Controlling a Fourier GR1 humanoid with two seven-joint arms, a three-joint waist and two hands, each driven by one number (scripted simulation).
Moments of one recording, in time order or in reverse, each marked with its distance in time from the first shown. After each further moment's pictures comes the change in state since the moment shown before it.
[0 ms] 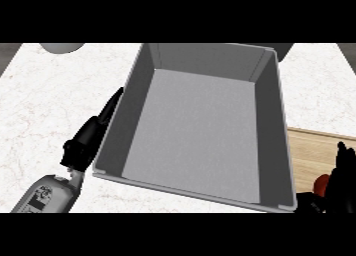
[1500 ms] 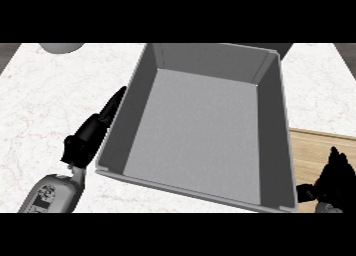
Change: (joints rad) left arm 0.022 -0.128 0.145 -0.004 -0.131 -0.150 0.042; right arm -0.040 0.082 -0.167 0.221 0.025 0.009 -0.108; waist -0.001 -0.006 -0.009
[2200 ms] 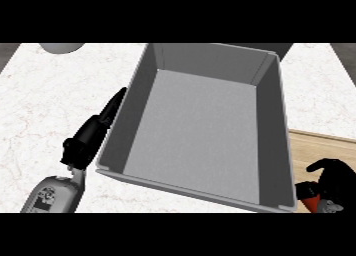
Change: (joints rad) left arm 0.016 -0.030 0.030 -0.011 -0.034 -0.036 -0.005; right arm -0.015 -0.032 -0.028 0.079 0.013 -0.020 -0.041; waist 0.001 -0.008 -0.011
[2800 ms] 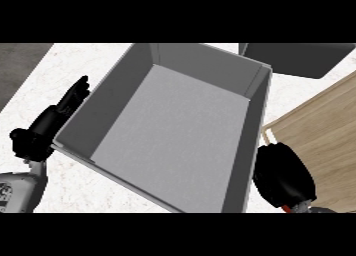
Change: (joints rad) left arm -0.007 0.135 0.153 -0.002 0.030 -0.064 -0.020; right arm -0.130 -0.255 0.462 -0.074 -0.064 0.210 -0.660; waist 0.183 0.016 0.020
